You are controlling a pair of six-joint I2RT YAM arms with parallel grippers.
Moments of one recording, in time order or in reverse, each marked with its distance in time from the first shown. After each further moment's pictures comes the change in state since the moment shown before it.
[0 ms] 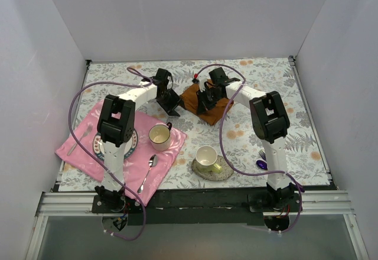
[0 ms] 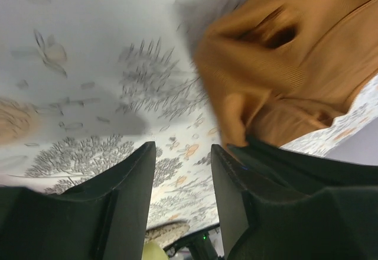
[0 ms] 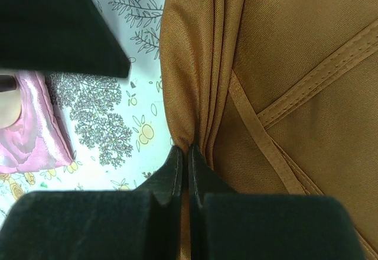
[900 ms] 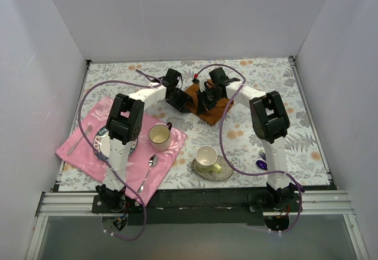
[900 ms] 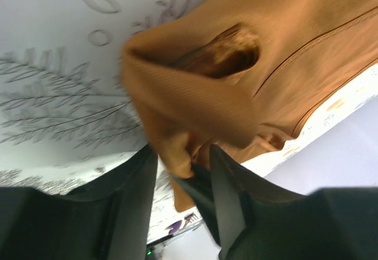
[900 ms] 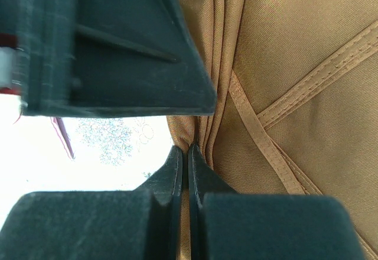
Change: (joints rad) left arm -0.077 0.078 0.026 0.113 -0.010 -0.274; right arm -0.003 0.004 0.002 0.000 -0.006 0.000
